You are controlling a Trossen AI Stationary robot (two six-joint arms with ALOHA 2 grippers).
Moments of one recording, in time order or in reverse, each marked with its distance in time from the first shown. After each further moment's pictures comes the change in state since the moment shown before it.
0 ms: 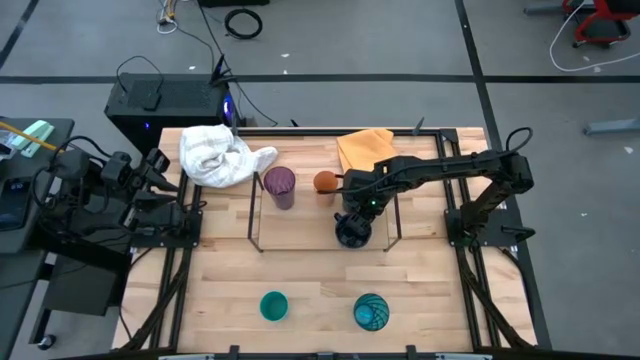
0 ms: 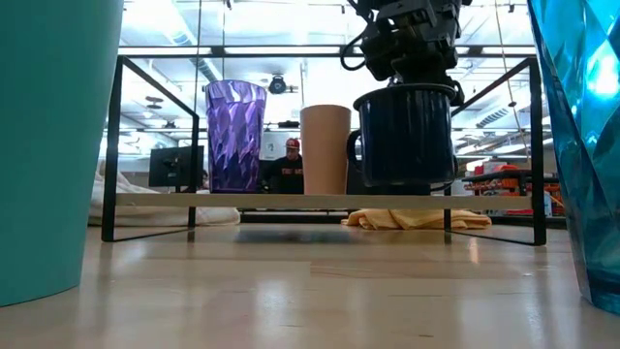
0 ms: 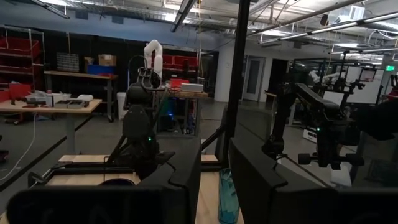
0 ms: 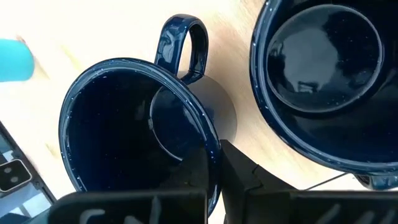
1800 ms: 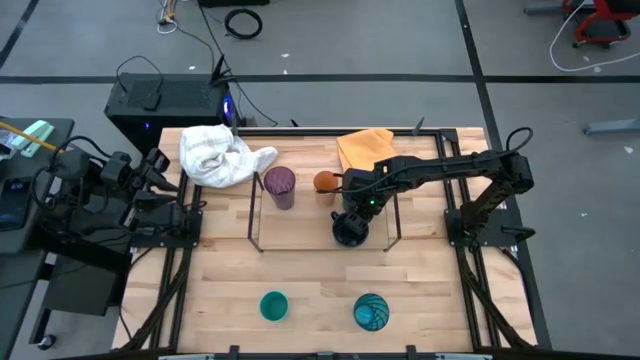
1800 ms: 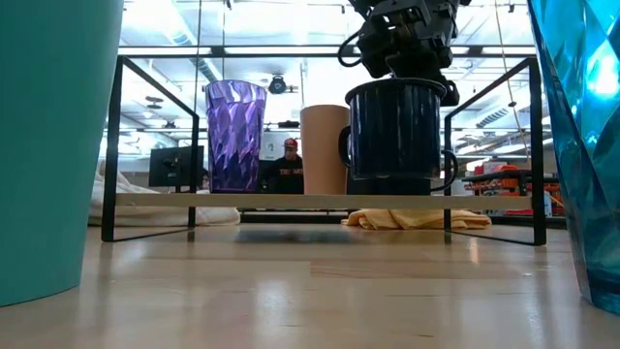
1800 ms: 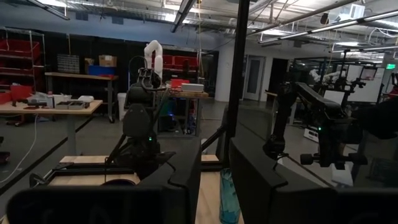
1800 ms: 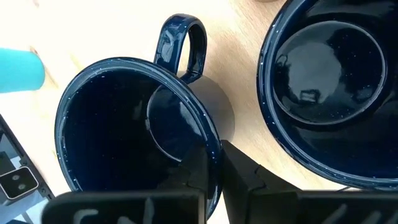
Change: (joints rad) left arm 0.000 0.000 0.000 0.000 0.000 0.009; right arm 0.000 0.000 0.000 0.038 0.008 0.006
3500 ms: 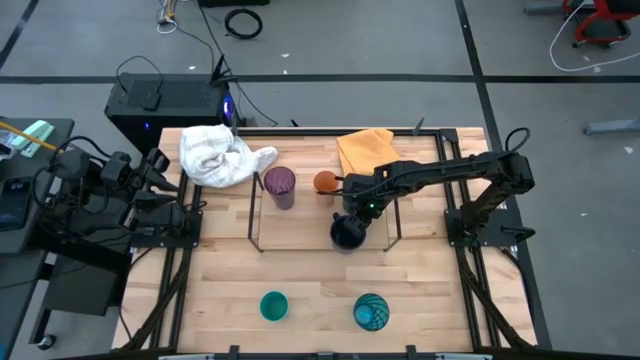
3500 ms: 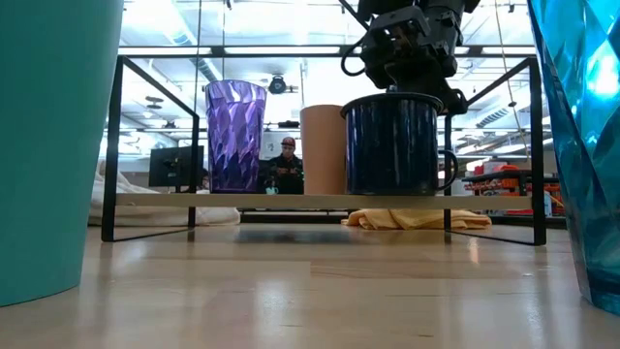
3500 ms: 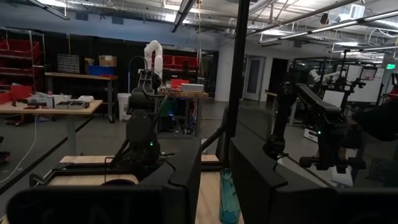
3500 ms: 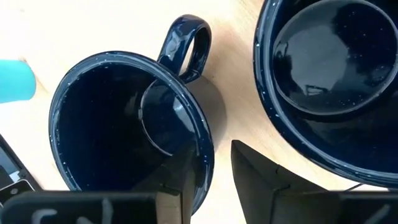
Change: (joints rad) left arm 0.000 0.000 0.000 0.000 0.000 0.000; right arm 0.014 -0.002 -0.061 0.054 0.013 0.087
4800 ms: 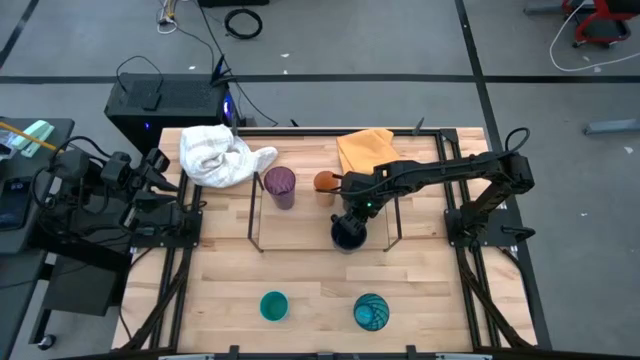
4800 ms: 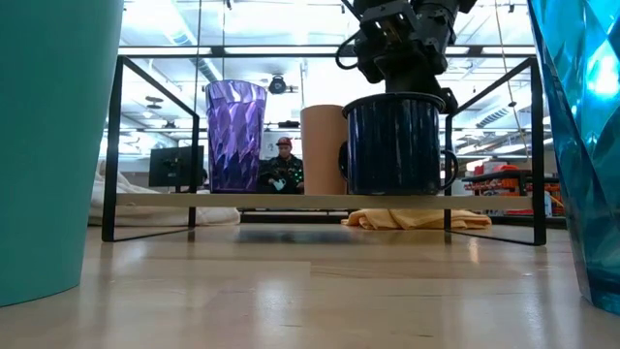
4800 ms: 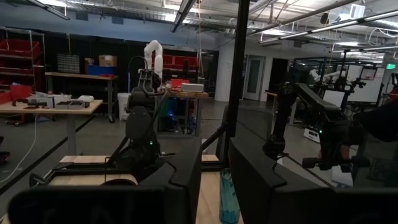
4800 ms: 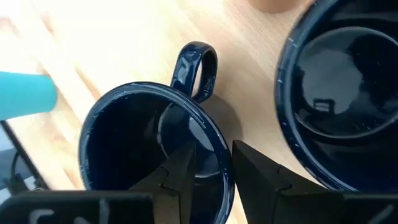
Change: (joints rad) left arm 0.000 0.000 0.000 -0.001 0.000 0.000; right arm 0.000 0.001 0.010 0.064 0.000 -0.007
